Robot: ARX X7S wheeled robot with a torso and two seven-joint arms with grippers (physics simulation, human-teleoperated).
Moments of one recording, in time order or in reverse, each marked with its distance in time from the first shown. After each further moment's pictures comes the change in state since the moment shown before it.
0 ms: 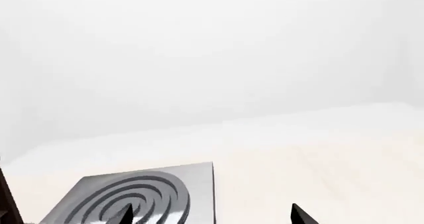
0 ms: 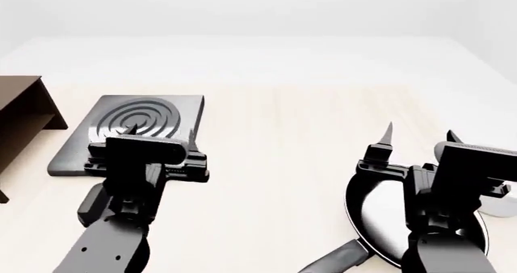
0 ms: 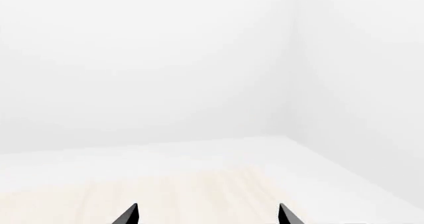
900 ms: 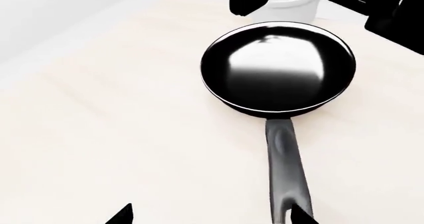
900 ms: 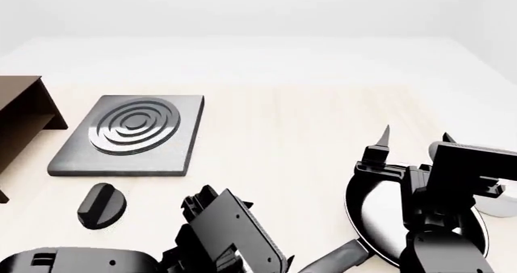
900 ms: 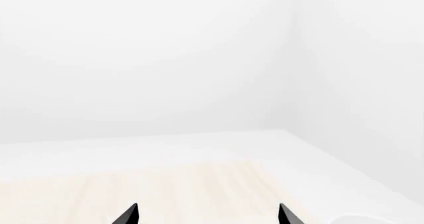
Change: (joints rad) left arm -0.308 -0.178 0.192 0.347 -1.157 -0.817 -0.275; right arm 0.008 0.016 -0.016 0.033 0.016 0.005 0.018
